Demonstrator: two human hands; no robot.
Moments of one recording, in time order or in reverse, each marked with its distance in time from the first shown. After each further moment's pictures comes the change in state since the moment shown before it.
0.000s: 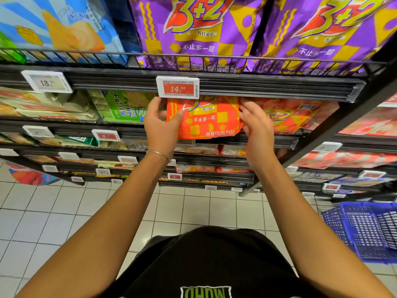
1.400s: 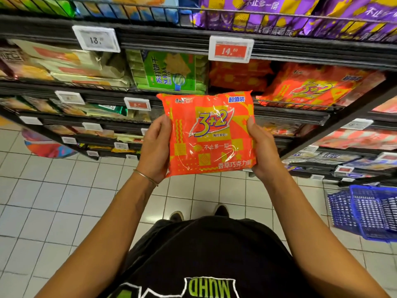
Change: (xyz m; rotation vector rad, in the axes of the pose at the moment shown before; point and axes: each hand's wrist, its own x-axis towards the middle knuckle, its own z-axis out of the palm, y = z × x) left_hand -0.073 -0.027 -0.149 -0.371 -0.308 -0.379; right_hand -0.101 0.052 0.042 0.074 -0.122 0.435
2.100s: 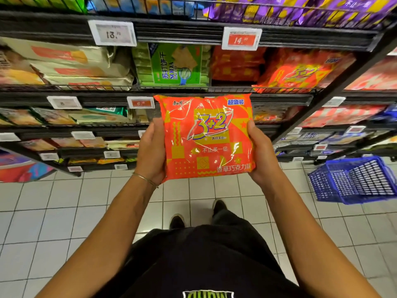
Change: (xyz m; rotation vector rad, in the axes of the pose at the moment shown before) left_hand -0.015 0.003 -0.081 -0.092 -0.100 -0.067; right_hand -0.069 0.052 0.070 0.064 0.162 -0.075
